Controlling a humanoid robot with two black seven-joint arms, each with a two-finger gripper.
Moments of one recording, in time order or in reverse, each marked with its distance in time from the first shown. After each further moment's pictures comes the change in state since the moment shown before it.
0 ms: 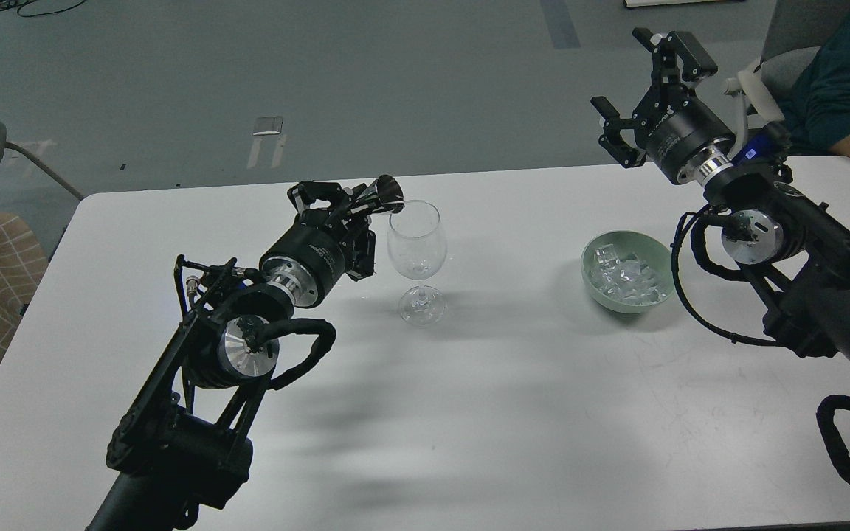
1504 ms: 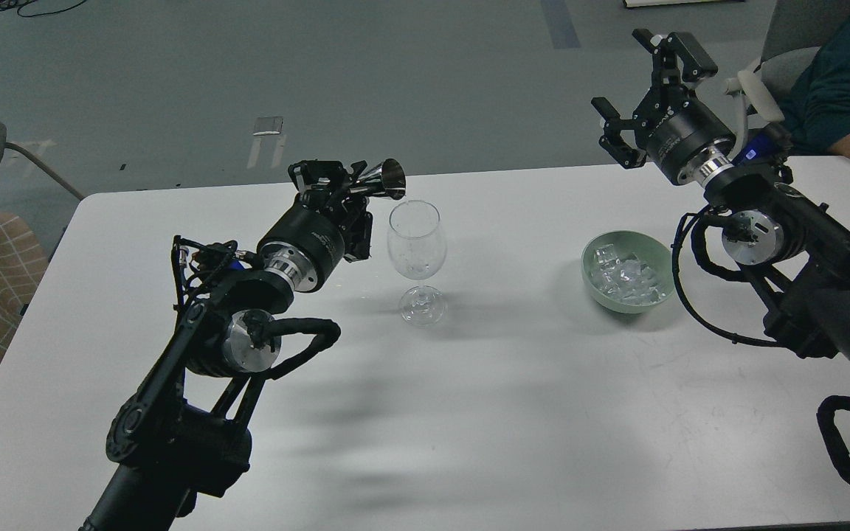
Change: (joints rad) left arm -0.024 0.000 0.000 -0.005 0.148 -0.048 -0.011; right arm -0.001 -0.001 -0.001 0.000 0.000 0.000 0.000
